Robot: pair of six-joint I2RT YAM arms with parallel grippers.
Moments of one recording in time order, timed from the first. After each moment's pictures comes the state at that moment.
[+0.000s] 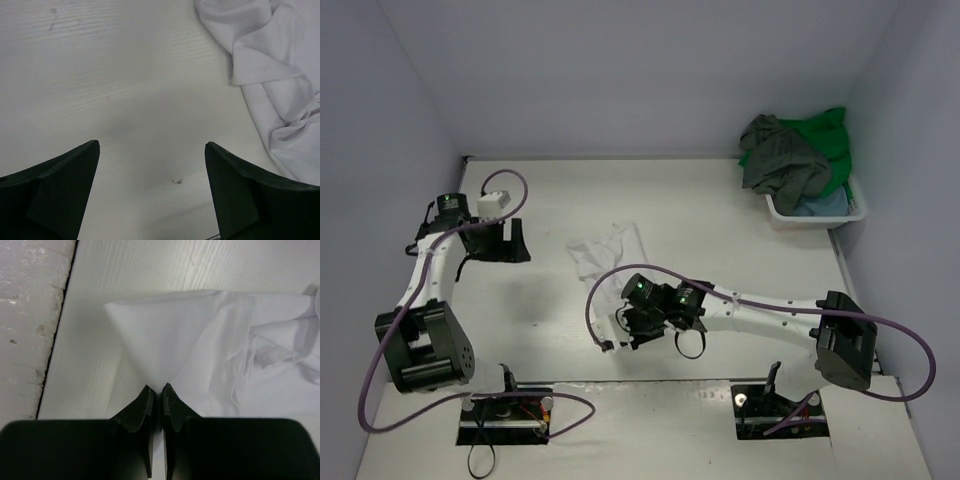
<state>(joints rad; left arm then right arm) 0.27 1.37 1.07 -0.76 0.48 0.24 1.16 1.47 0.98 -0.53 -0.21 -0.79</state>
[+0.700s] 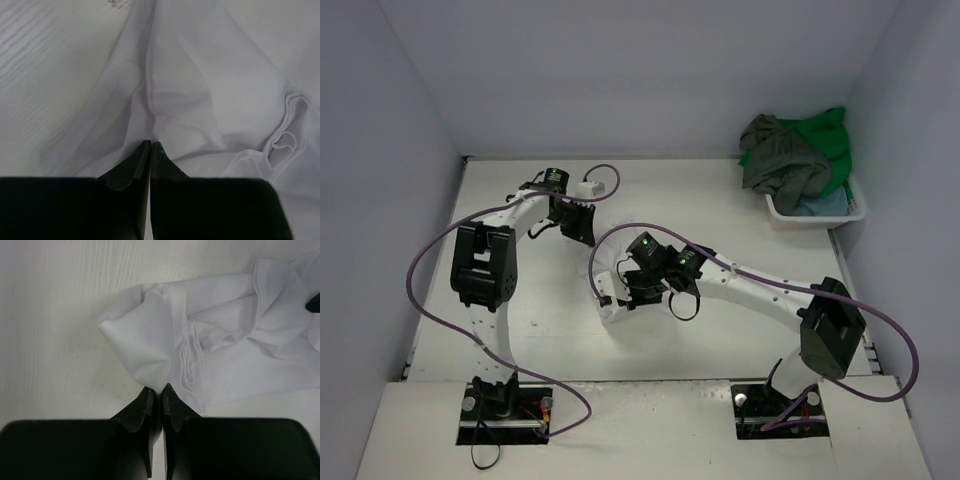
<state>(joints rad) -0.20 2.01 1.54 -0.69 0.58 0.21 0.94 1.57 1.16 -0.60 -0.31 -0.87</state>
